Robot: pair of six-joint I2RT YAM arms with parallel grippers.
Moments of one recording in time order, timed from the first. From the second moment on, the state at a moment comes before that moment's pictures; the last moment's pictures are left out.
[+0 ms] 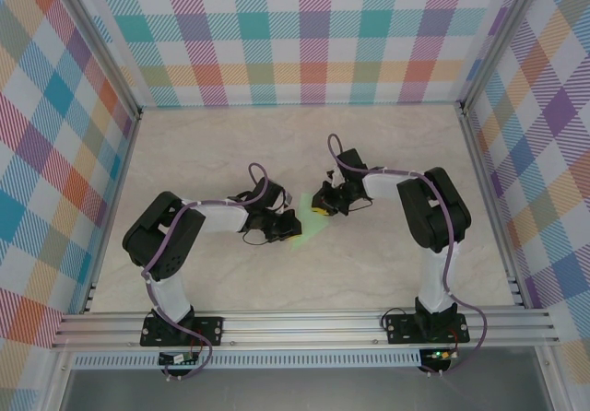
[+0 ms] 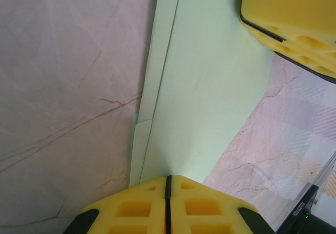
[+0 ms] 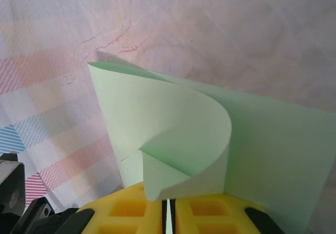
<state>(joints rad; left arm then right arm) -0.62 1.81 0.87 -0.11 0.49 -0.81 0.44 2.00 1.16 -0.29 -0.63 0.75</state>
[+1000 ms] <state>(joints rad) -0.62 1.81 0.87 -0.11 0.49 -0.79 0.31 2.05 1.24 -0.32 -0.61 0.75</state>
